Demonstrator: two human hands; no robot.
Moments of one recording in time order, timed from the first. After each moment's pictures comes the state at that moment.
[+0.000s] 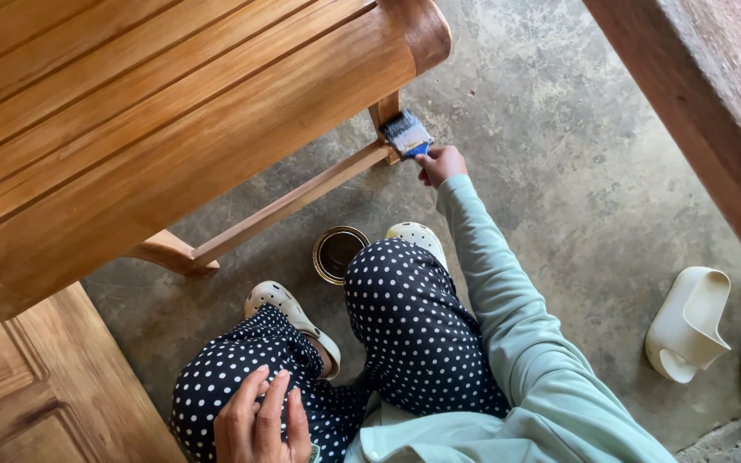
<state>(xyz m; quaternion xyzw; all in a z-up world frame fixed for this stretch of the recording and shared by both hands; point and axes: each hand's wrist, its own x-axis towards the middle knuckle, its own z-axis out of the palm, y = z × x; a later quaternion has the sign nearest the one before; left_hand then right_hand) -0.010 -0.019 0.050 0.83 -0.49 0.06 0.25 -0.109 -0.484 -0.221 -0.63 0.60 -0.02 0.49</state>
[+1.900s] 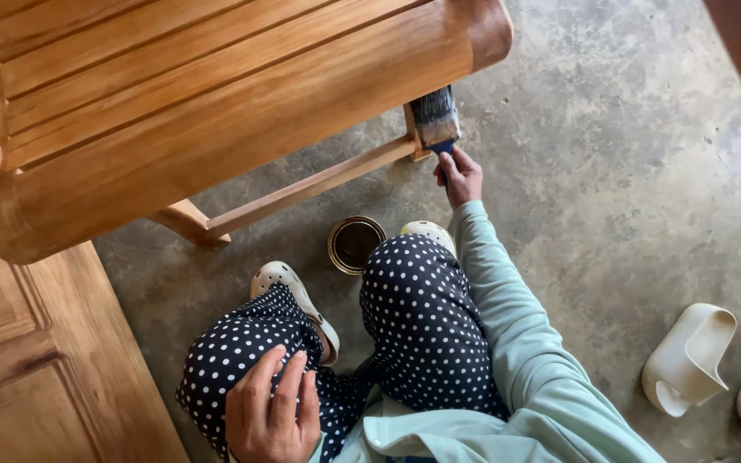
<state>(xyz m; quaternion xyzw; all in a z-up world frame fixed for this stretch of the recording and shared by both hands) -0.020 -0.037 0.071 0.86 -0.43 0.06 0.27 -0.108 -0.451 -0.274 -0.54 0.39 -0.33 0.67</state>
